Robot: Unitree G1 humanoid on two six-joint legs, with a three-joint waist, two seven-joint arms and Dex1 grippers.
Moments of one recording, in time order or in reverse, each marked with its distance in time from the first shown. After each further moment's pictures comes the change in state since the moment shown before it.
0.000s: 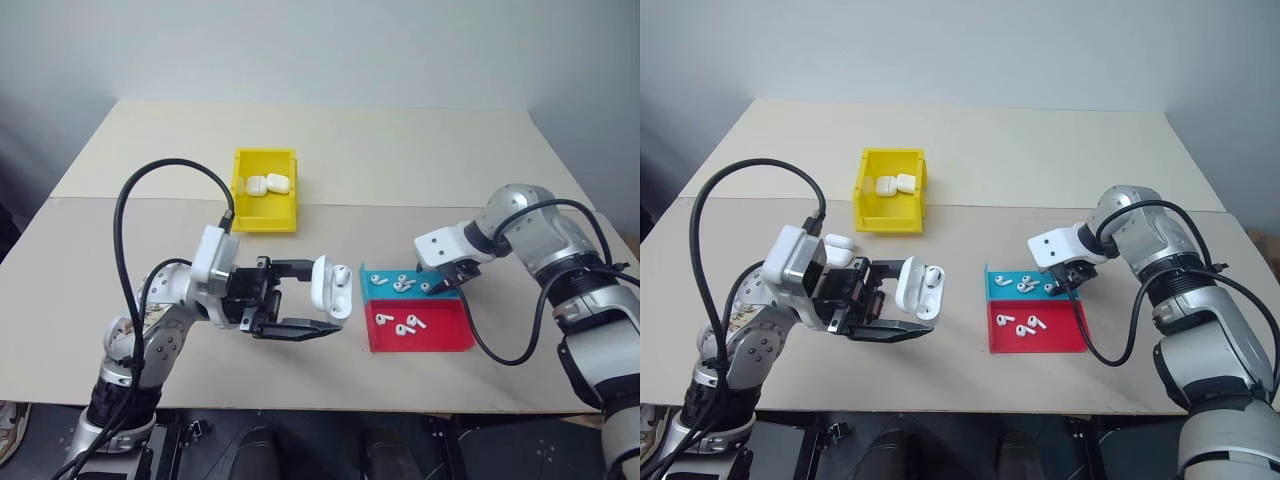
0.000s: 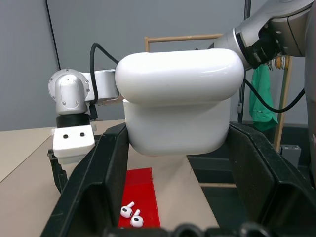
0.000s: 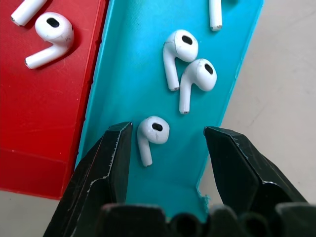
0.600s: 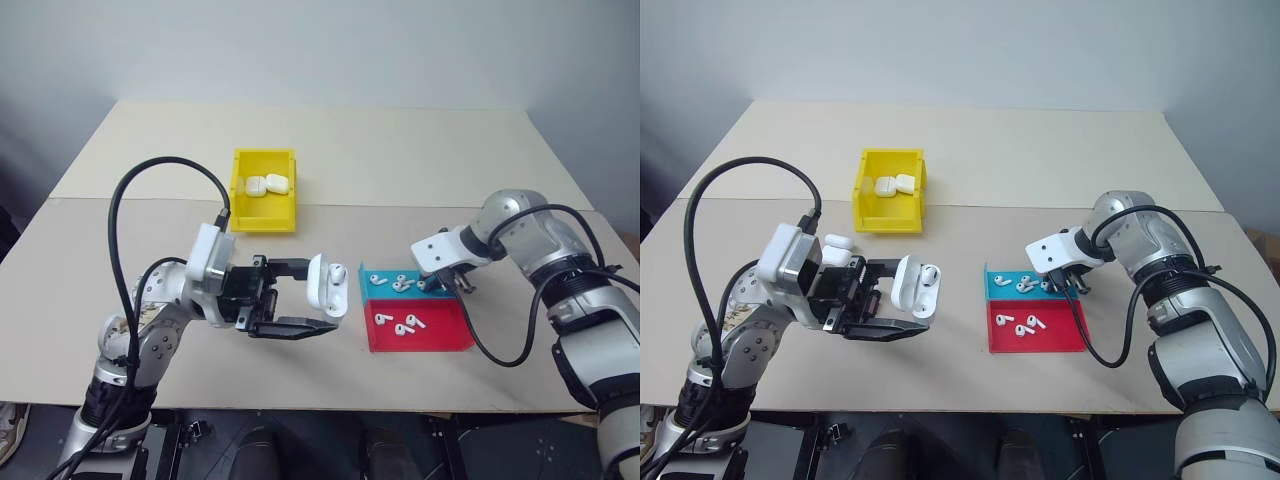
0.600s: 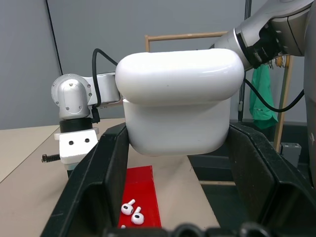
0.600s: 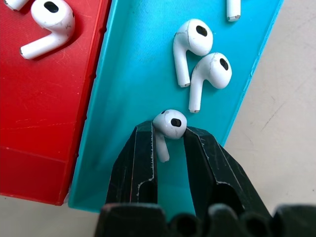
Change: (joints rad) left arm 0.000 0.022 0.008 0.003 -0.014 0.000 -0.003; right arm 0.012 0.017 -0.006 0.024 -0.048 -0.025 -0.013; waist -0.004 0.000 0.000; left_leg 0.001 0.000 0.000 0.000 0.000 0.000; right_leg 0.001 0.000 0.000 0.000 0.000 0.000
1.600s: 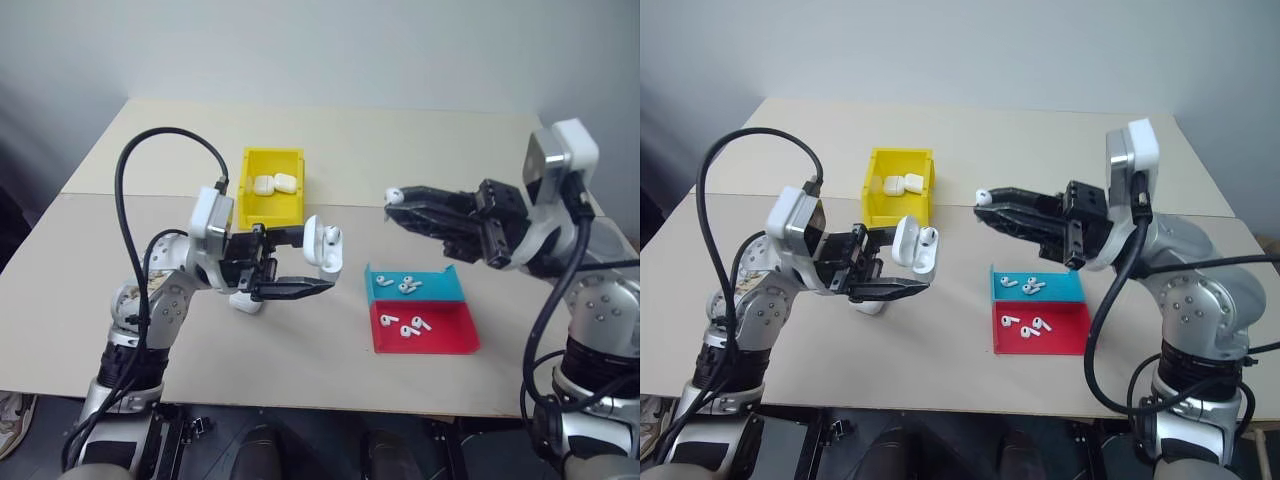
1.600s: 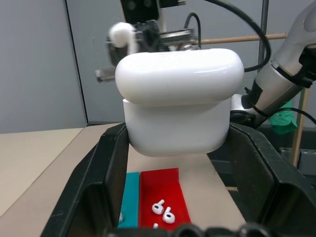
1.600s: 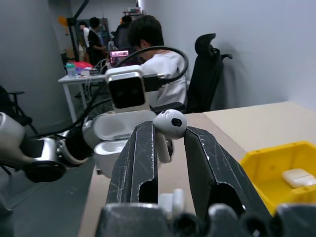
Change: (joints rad) left arm -0.176 -0.051 0.003 0.231 0.038 -0.028 -0.057; right arm 0.444 0.191 -0.774 -1.161 1.271 1.122 -0.577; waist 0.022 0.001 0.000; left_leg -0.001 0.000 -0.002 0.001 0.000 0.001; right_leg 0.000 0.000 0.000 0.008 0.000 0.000
